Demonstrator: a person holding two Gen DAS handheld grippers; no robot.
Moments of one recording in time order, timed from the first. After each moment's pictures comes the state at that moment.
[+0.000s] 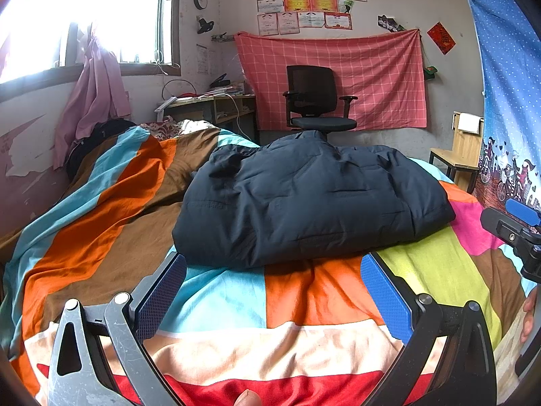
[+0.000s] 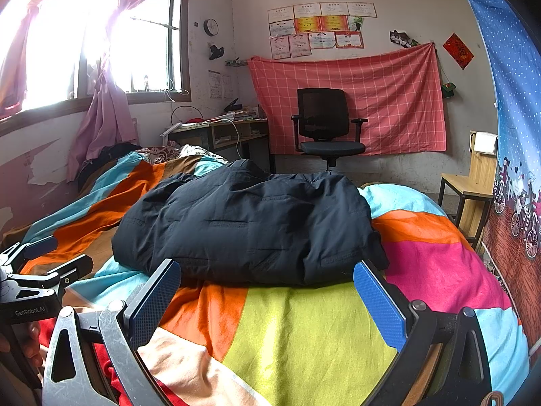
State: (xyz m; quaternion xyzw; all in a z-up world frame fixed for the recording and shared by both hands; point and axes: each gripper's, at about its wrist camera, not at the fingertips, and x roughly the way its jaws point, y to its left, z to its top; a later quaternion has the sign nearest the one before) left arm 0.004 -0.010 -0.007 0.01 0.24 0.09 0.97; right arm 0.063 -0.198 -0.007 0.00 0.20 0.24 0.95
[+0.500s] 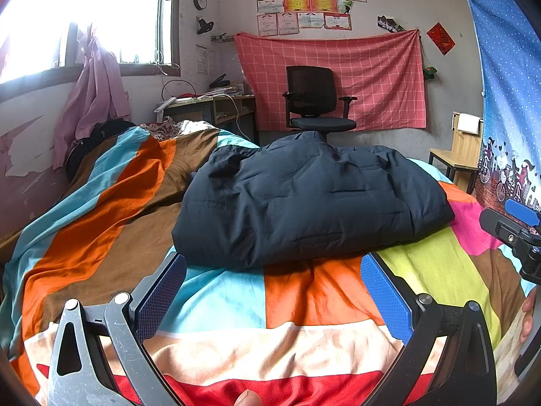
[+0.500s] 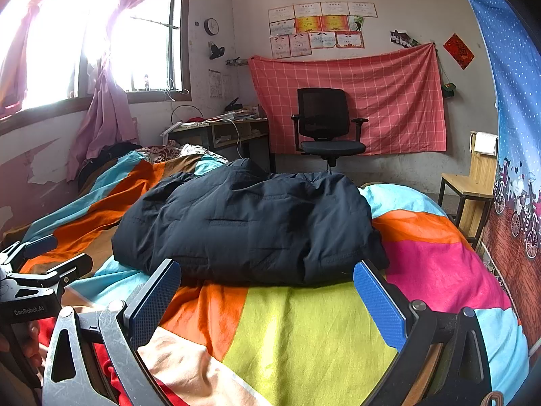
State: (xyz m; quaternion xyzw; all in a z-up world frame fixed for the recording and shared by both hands) left arm 0.004 -0.011 -0.008 0.01 0.24 0.09 0.97; right arm 0.062 -0.198 -0.007 0.00 0.20 0.24 0.95
